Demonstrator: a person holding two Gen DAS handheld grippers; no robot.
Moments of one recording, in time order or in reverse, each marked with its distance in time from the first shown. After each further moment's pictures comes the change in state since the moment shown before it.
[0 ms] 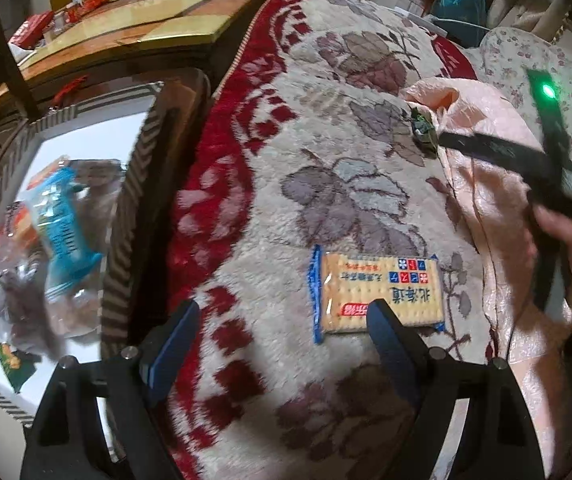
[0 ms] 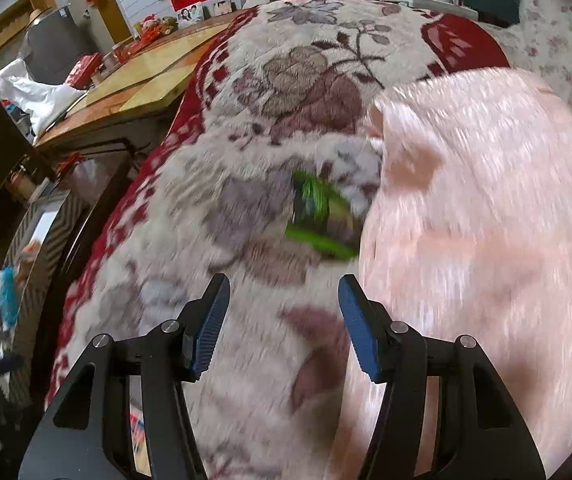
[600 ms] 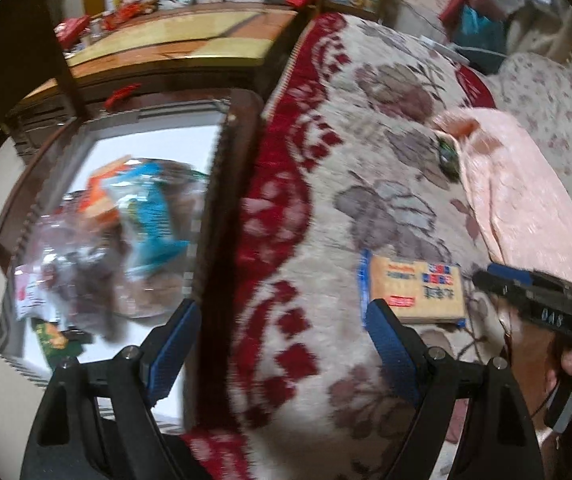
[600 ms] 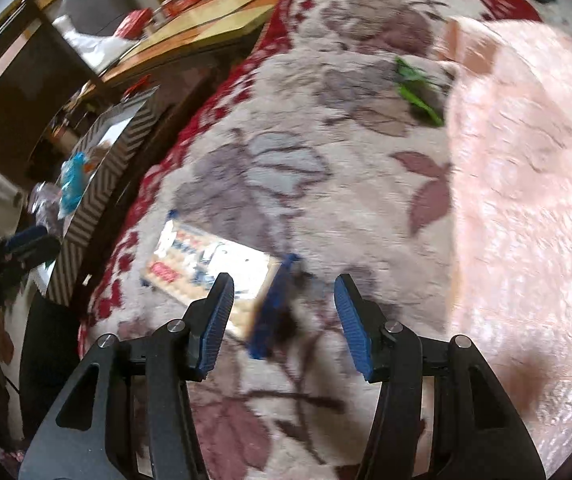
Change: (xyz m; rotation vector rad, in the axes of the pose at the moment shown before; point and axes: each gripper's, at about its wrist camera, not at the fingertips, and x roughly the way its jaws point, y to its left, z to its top) left arm -0.034 0.029 -0.016 -0.049 -0.085 0.073; right arm -0.037 0.051 -0.105 -0.032 0.135 0.162
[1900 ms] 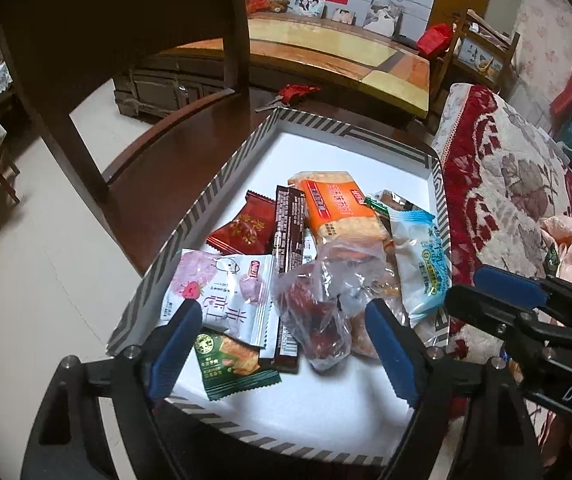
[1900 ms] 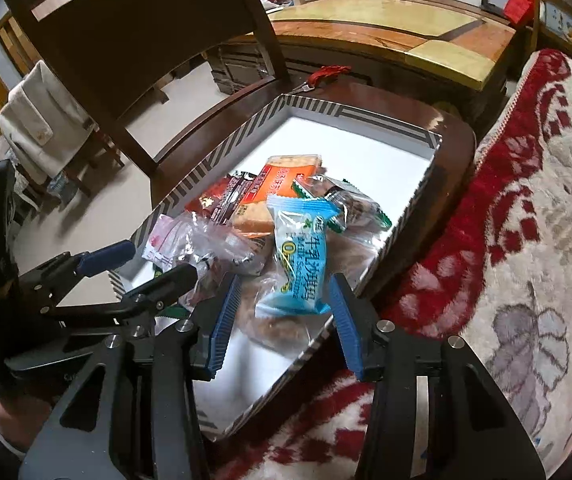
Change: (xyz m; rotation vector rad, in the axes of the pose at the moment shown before) left arm -0.022 0.165 -0.008 -0.325 -0.099 0.216; right arm 0.065 0.270 0.065 -0.392 0.043 0.201
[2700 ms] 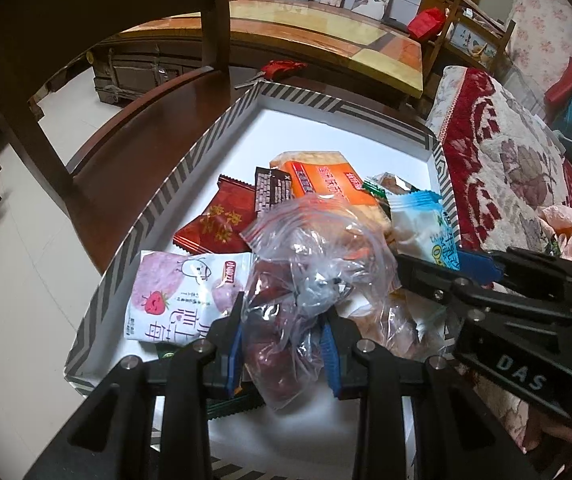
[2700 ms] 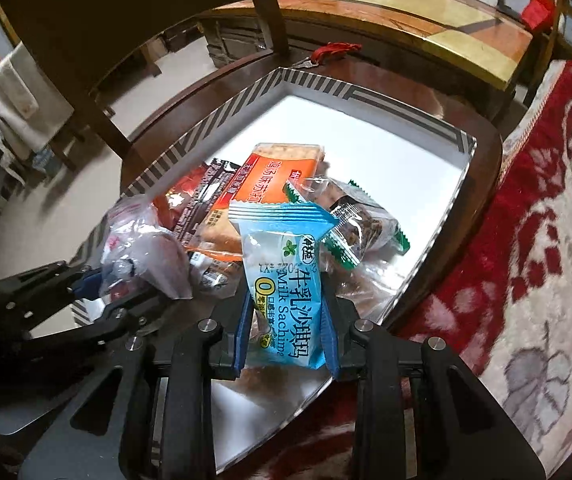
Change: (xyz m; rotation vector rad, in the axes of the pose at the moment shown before) left arm 0.036 -0.005 0.005 0.020 0.066 -0.055; right arm 0.061 -0.002 0.028 -0.053 0.082 -0.043
